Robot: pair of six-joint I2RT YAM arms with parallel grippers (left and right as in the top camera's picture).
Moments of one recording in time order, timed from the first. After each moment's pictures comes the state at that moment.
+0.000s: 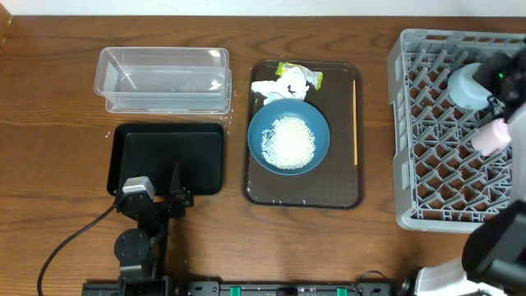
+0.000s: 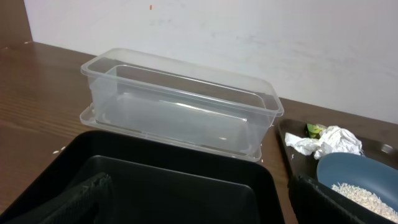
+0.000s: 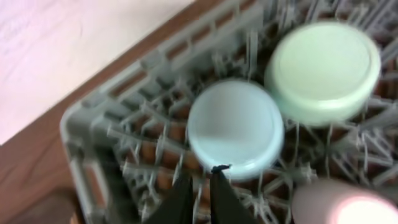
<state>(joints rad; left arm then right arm) 0.07 0.02 0.02 -0.11 0.03 -0.22 -0.35 1.72 1.46 -0.48 0.03 0.36</state>
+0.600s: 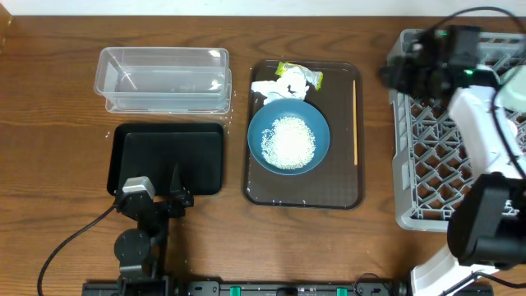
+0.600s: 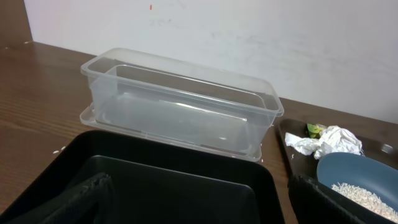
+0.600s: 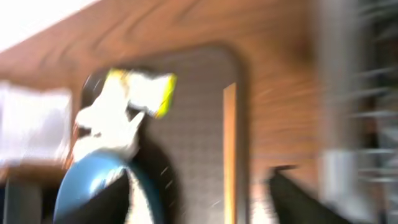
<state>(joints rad) 0.07 0.02 0.02 -0.11 0.03 -0.22 -0.06 1.83 1.46 -0.61 -0.44 0.25</state>
